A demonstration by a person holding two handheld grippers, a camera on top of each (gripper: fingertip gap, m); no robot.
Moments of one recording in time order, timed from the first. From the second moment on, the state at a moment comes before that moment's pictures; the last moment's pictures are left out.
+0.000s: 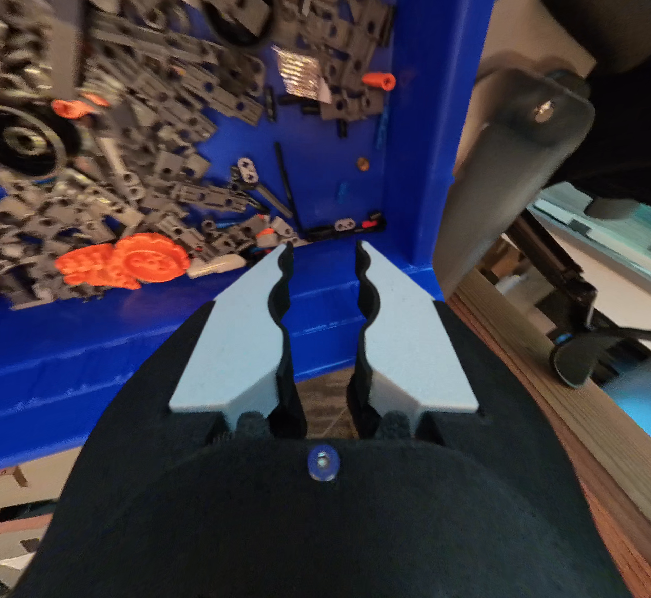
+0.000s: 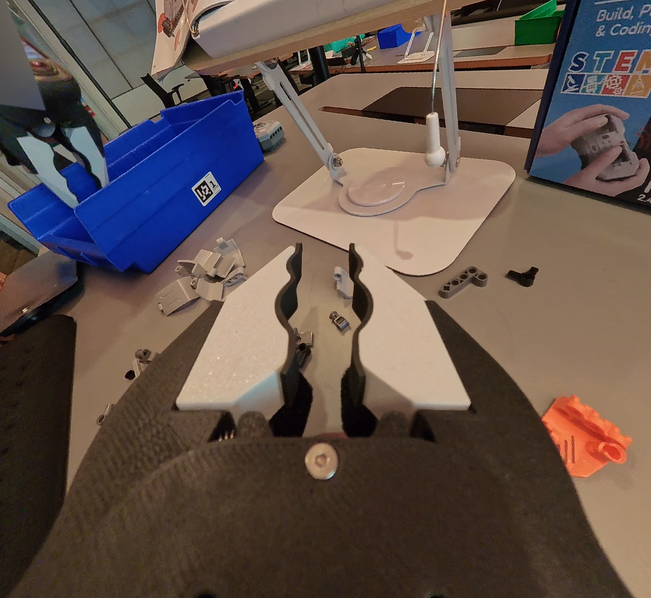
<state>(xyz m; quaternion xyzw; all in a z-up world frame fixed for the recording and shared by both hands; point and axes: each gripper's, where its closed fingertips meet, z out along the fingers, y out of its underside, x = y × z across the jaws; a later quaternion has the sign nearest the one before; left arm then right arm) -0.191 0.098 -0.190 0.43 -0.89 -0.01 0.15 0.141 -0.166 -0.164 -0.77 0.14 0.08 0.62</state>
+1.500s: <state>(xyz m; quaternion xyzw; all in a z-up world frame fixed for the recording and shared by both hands) -0.179 0.077 -0.231 0.42 -0.90 0.01 0.12 0.143 -0.168 -0.164 -0.76 0.15 0.09 0.62</state>
